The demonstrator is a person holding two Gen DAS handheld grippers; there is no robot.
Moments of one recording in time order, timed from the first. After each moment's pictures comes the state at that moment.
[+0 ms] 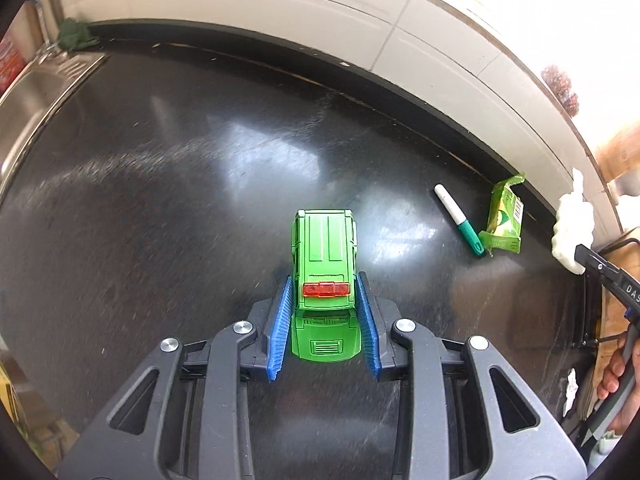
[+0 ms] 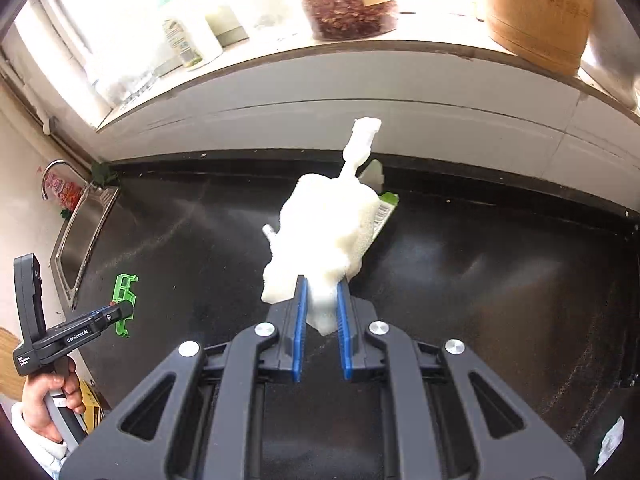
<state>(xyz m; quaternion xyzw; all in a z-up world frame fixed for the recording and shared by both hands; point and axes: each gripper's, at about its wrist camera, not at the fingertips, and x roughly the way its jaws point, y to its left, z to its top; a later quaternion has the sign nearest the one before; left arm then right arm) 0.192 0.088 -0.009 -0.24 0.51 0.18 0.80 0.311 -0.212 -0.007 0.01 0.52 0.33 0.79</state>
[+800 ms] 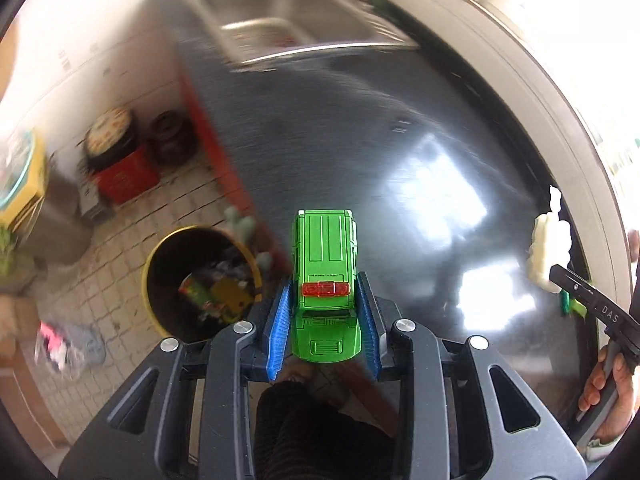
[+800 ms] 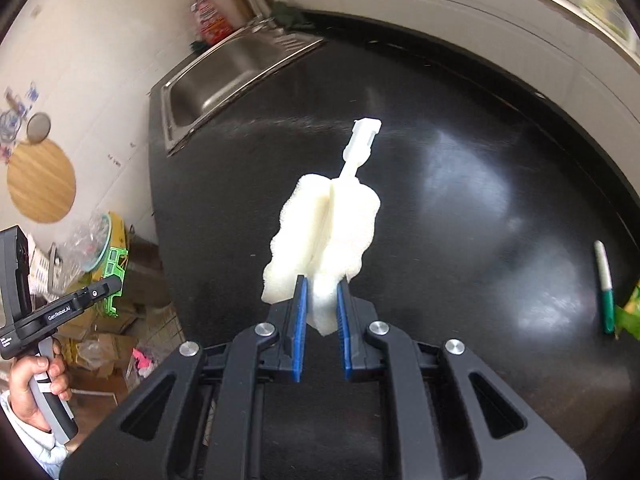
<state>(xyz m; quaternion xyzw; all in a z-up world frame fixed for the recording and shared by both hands) -0.164 0.169 0.022 -0.39 0.41 0.43 0.70 0.091 0.049 0.001 -0.18 0.50 0.57 0.62</state>
